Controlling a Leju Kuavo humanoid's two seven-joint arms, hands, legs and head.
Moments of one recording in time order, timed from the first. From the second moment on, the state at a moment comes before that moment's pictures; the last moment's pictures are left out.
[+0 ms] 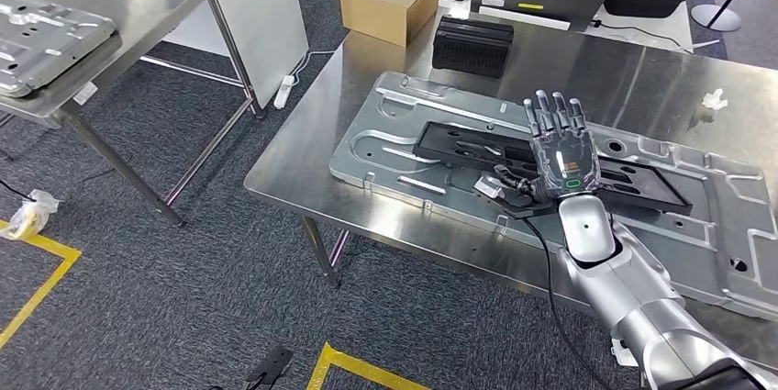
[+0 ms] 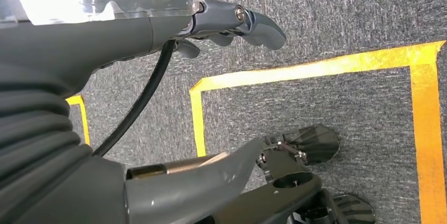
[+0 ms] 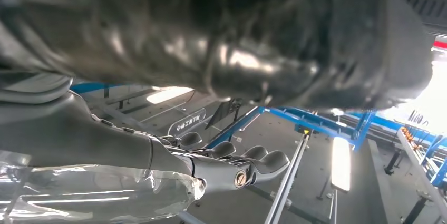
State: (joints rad) left arm -0.12 -0.16 0.48 -0.22 -0.81 0.07 0.01; right arm -0.86 -0.12 0.79 -0.59 1.56 -0.64 0.19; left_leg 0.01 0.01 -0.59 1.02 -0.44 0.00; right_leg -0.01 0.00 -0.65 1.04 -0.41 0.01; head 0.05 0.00
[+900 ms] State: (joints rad) left arm -0.13 -0.17 0.50 -0.22 -0.82 0.07 0.01; right arm -0.85 -0.11 0.79 -0.58 1.56 -0.64 0.18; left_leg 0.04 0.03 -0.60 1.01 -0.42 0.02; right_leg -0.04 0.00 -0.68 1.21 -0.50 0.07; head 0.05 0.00
